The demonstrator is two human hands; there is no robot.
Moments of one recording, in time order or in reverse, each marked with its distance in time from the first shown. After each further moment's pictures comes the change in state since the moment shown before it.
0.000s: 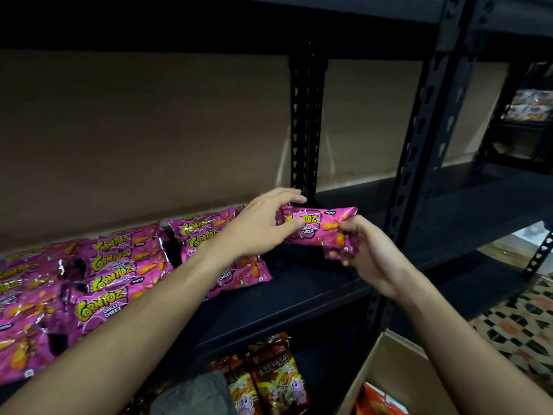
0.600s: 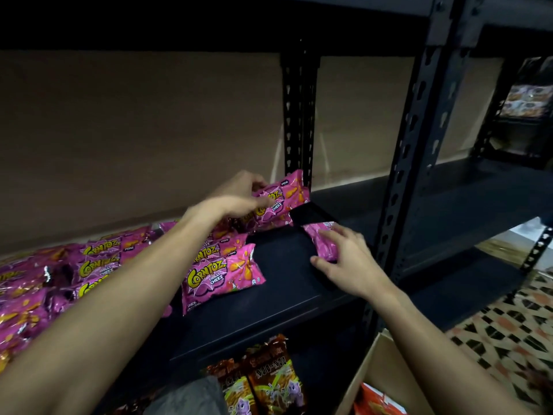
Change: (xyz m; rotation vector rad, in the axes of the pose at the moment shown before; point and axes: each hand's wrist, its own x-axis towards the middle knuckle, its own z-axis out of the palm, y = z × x) left_hand 0.052 -0.038 -0.024 0.050 -0.109 -0.280; right_hand 0.022 0.037 -0.008 -1.147 0.194 -0.253
